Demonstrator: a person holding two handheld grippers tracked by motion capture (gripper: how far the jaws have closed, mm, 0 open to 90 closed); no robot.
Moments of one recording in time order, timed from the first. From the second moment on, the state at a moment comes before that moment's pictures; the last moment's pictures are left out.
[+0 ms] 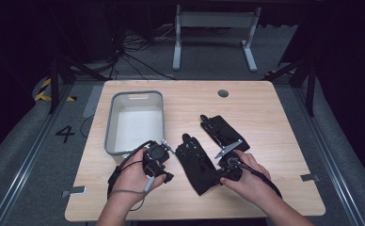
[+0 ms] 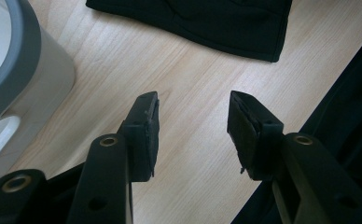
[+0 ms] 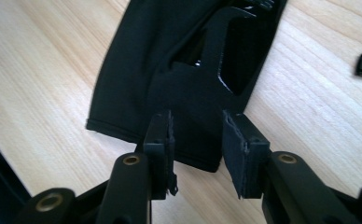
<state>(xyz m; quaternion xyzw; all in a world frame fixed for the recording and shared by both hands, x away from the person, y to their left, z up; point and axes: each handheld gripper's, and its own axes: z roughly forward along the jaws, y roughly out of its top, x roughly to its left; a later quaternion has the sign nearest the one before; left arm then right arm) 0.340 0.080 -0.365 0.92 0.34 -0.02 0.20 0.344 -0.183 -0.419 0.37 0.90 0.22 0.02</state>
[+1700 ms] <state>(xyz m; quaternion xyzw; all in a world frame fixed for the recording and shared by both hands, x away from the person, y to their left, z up) 0.339 0.093 -0.367 0.91 0.37 -0.03 0.21 0.399 -0.118 -0.435 0.40 0.90 0.18 0.06</state>
